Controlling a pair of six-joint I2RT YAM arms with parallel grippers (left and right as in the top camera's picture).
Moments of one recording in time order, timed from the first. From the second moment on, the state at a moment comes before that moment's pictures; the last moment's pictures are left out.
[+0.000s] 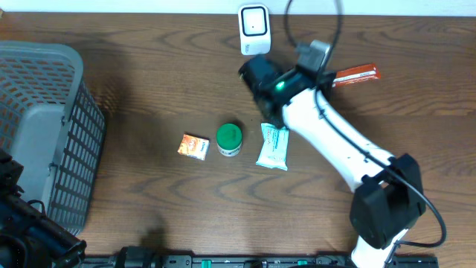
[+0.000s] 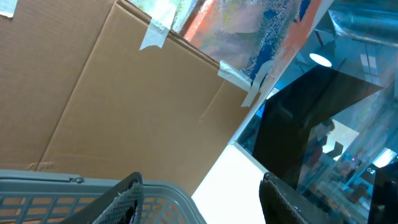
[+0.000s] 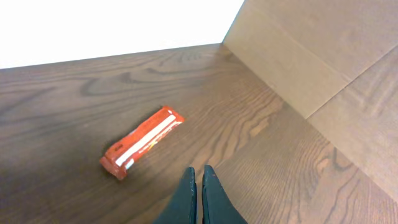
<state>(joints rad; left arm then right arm) -0.04 0.61 1.23 -0.29 -0.98 -0.30 0.63 1.91 1.59 -1.09 1.28 1.03</state>
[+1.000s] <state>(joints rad) -0.04 0.61 1.23 -0.29 -0.98 -0.31 0.29 1.91 1.43 -0.60 0.48 0.37</state>
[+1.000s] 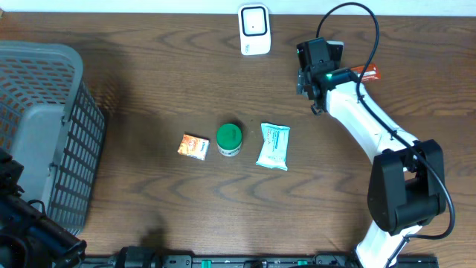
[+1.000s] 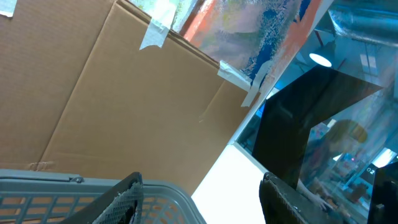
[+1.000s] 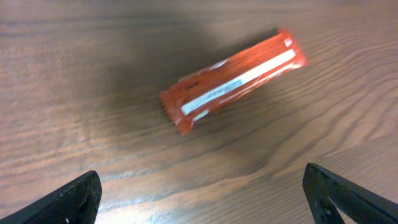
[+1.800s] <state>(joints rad) -0.04 0.61 1.22 -0.29 -0.98 -0.33 0.00 2.18 1.43 -0.01 0.12 0.60</state>
